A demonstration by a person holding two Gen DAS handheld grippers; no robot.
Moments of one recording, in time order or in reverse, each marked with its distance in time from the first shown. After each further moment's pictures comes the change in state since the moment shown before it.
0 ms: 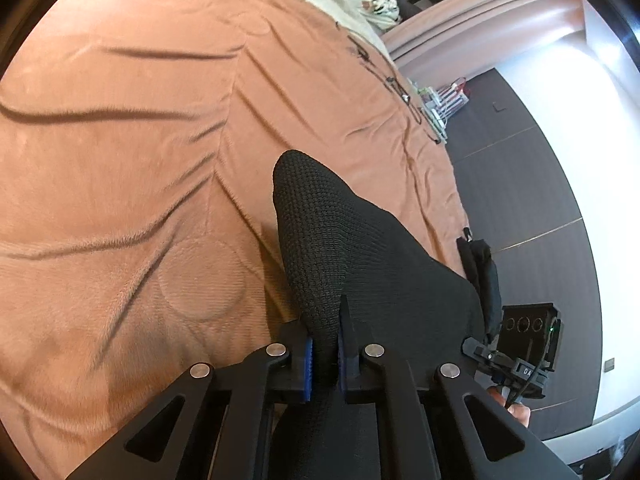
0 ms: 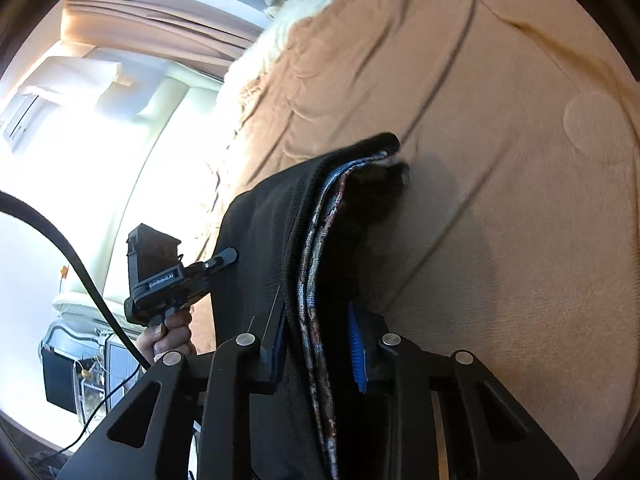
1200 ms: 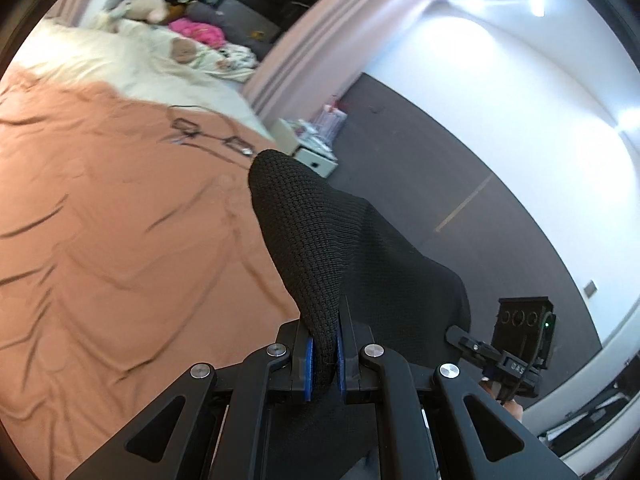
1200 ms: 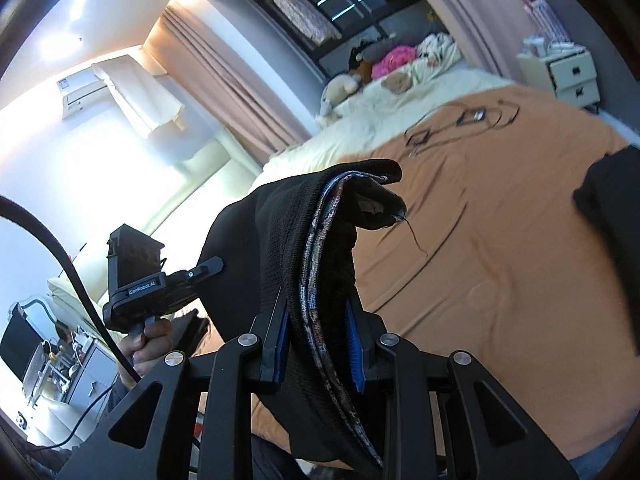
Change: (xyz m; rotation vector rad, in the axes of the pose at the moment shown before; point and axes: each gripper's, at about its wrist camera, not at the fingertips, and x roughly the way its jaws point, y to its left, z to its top) left arm -0.054 -0.250 -0.028 0.364 -0.166 -0.198; right arm -0.202 0.086 -0.112 -0.287 -0.392 -0.094
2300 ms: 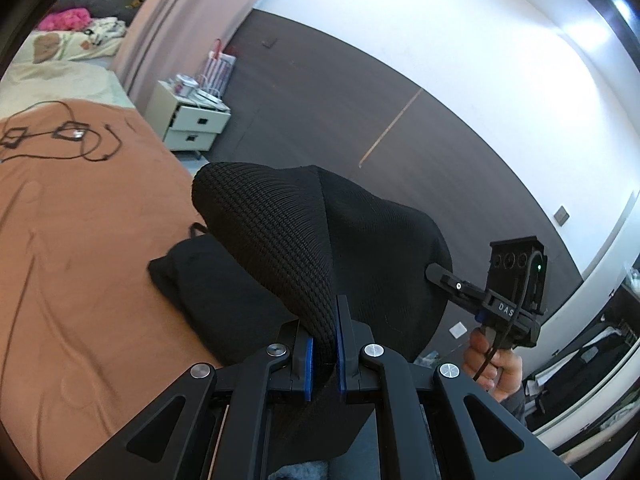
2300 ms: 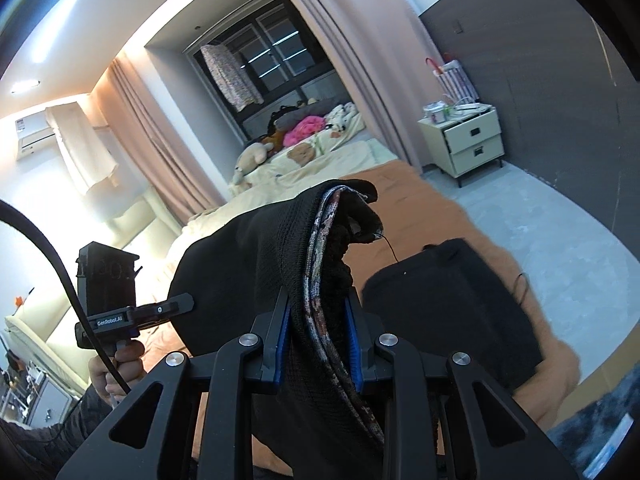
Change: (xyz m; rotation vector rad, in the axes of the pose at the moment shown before) left arm 0.249 -0.165 0.002 0.200 0.207 -0.224; right arm -0.200 -0.017 -0.010 0.003 -0.165 -0.267
